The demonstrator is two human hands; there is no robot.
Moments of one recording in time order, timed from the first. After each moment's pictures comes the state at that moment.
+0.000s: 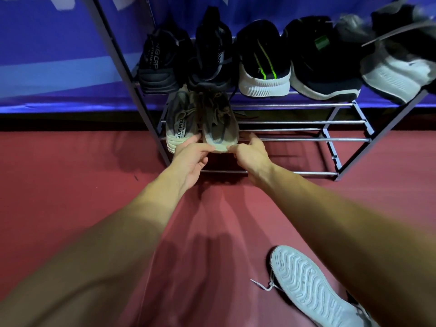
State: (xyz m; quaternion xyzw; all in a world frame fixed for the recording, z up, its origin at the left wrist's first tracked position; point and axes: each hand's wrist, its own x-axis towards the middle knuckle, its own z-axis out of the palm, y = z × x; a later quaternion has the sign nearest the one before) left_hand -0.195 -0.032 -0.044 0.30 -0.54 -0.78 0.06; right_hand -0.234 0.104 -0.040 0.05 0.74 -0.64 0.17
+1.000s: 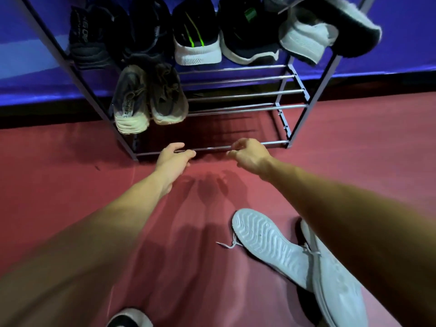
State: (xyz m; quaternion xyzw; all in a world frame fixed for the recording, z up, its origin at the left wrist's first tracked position) left_hand -0.150 0.033 -0.087 0.28 -0.76 -0.59 -0.02; right_hand -0.195 0.233 -0.057 -0.01 0.89 -0.41 0.20
